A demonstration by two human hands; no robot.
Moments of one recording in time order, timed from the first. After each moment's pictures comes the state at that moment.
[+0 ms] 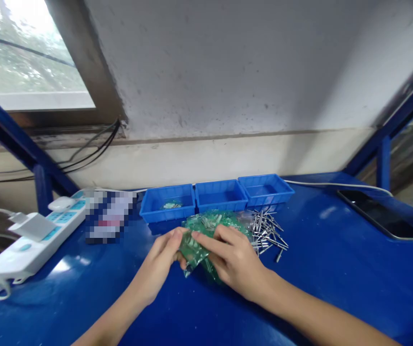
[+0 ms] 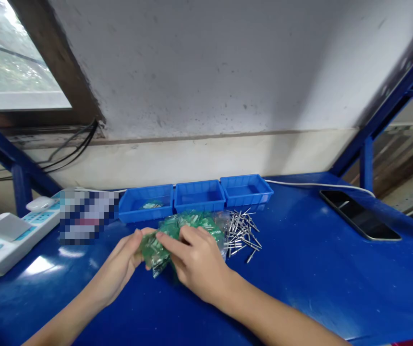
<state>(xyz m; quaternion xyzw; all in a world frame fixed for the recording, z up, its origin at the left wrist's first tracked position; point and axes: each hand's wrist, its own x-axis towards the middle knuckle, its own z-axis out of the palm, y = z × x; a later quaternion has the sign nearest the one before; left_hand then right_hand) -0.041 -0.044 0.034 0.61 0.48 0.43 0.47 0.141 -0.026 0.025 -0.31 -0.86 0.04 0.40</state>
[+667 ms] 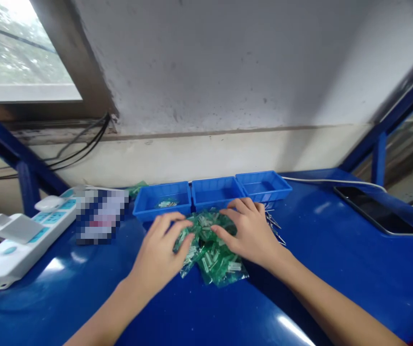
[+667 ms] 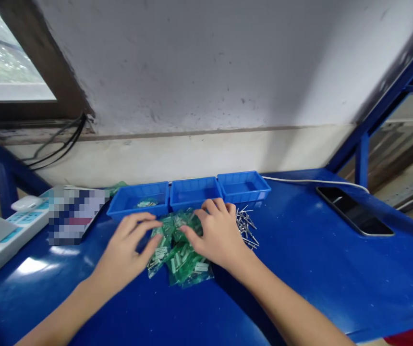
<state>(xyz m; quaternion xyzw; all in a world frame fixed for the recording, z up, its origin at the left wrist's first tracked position) -0.049 -0.023 0.024 0.81 0.48 0.34 -0.05 0.171 0.006 0.033 -0.51 -0.82 -0.04 0.27</state>
